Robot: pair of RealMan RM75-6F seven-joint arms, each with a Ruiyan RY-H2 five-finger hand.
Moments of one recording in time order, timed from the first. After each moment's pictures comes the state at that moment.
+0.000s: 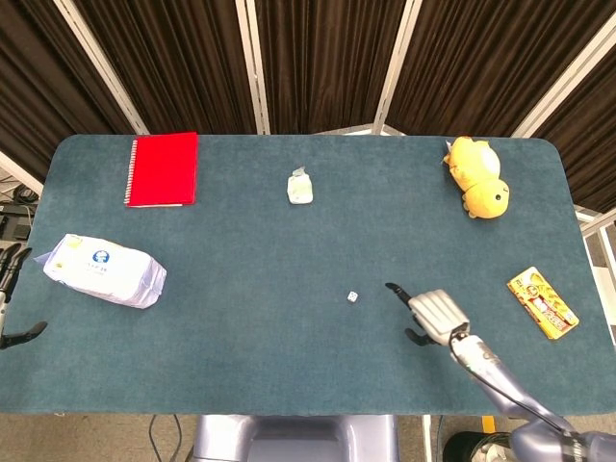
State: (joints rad) left arm -0.12 -0.96 -0.07 -1.72 1.43 1.43 0.09; right arm 0.56 -1.28 0.04 -1.64 -1.28 0.84 -0.20
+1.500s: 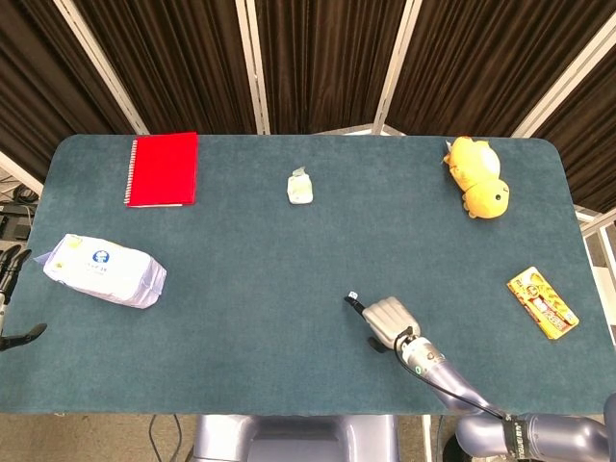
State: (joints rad) left arm -0.12 -0.95 -0.06 -1.73 1.43 1.43 0.08; right arm 0.70 -1.46 0.03 -1.66 -1.02 0.82 -0.55
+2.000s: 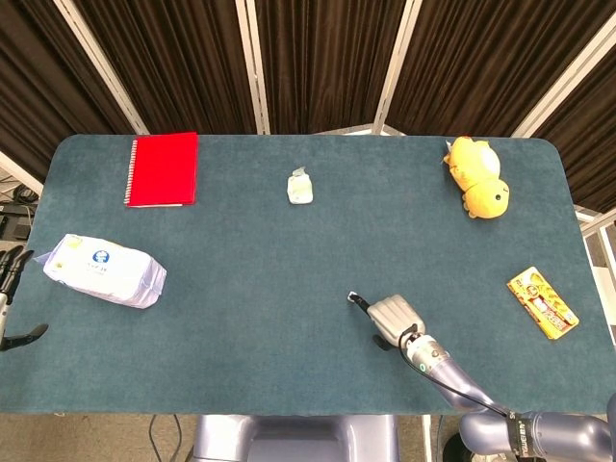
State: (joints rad) left arm -0.12 -0.96 -0.06 -1.73 1.43 1.42 0.09; right arm 0.71 -1.44 0.02 -1.65 -1.01 0.82 -0.52
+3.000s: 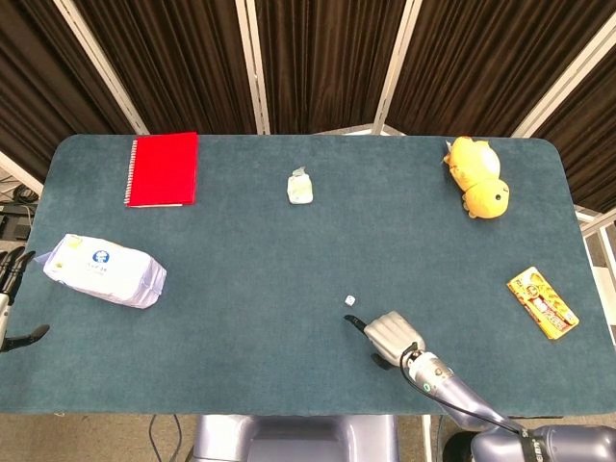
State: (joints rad) left arm -0.12 -0.95 -0.06 -1.74 1.43 1.43 0.10; right arm 0.69 -1.37 -0.05 -1.79 -1.12 0.87 -0.51
